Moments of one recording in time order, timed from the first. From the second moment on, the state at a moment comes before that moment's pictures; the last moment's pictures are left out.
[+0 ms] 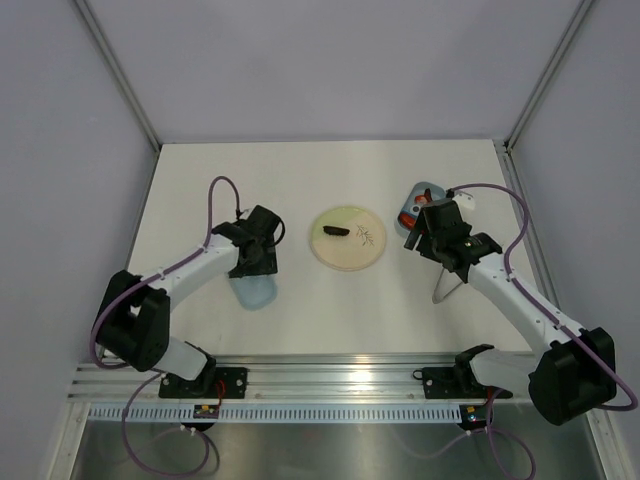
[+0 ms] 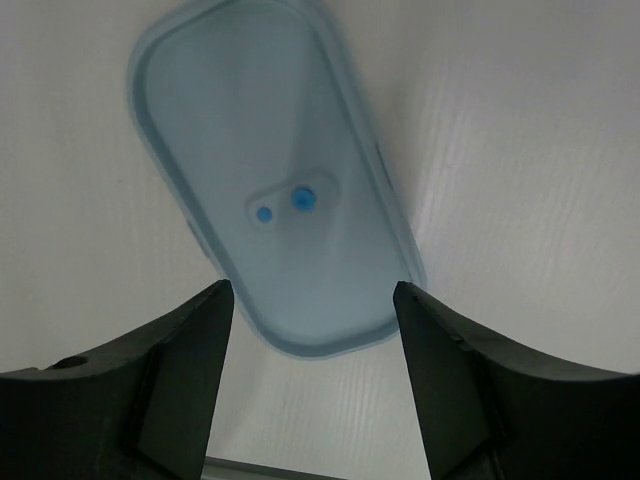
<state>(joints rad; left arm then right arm) -0.49 1.42 0.94 -0.75 -0.31 -0.59 0.39 1.17 0.88 -0.56 0.34 0.67</state>
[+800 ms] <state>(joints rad) -0.58 1.67 0.98 -0.65 -0.36 -0.74 0.39 1.05 0.86 -0.57 0.29 0.66</state>
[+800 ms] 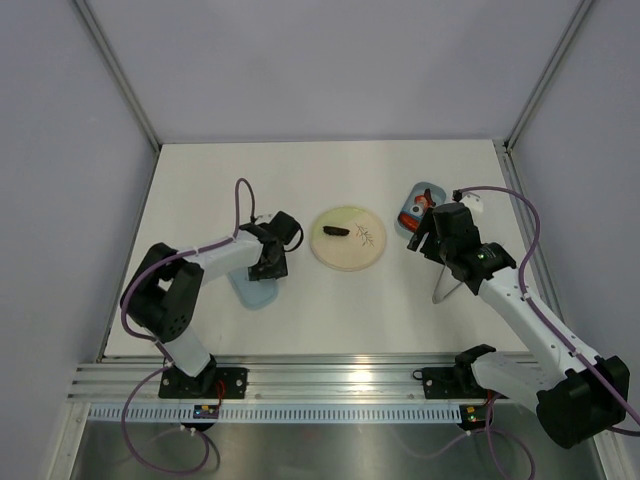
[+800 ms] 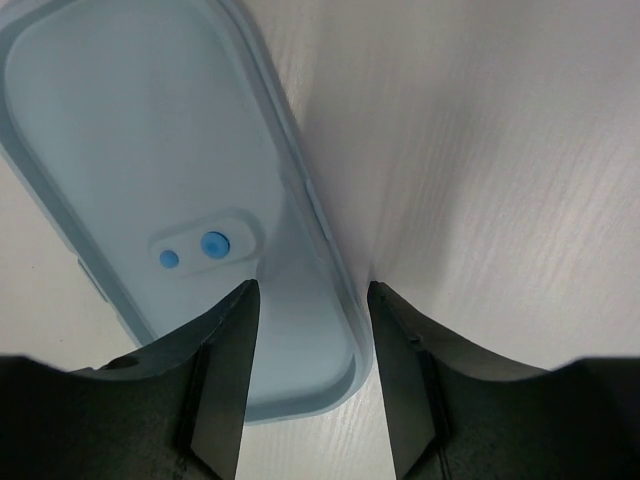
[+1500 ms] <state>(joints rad) -0.59 1.59 0.94 -0.58 -0.28 -0.73 0.39 1.04 0.86 -0.57 0.29 0.66</state>
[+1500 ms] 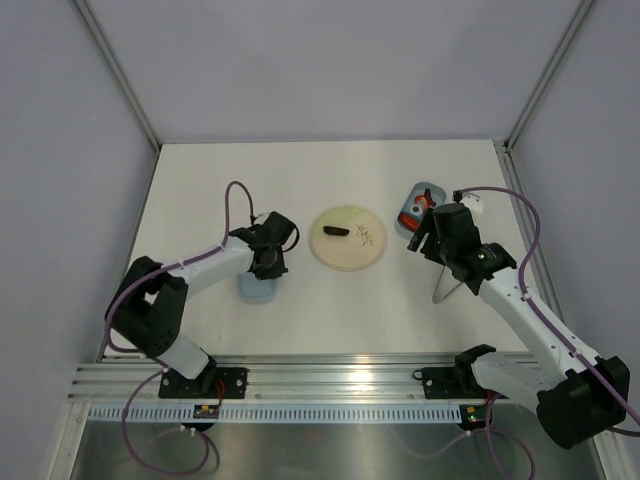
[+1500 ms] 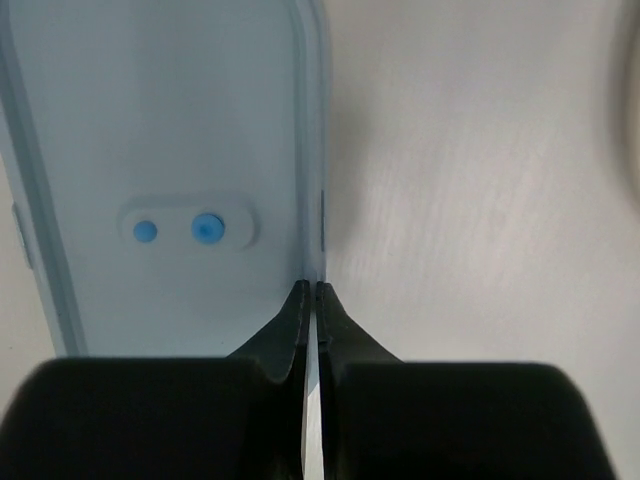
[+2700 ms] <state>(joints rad) -0.59 1.33 1.01 -0.52 0.29 -0.57 0.47 1.32 0.88 -0.23 -0.31 0.87</state>
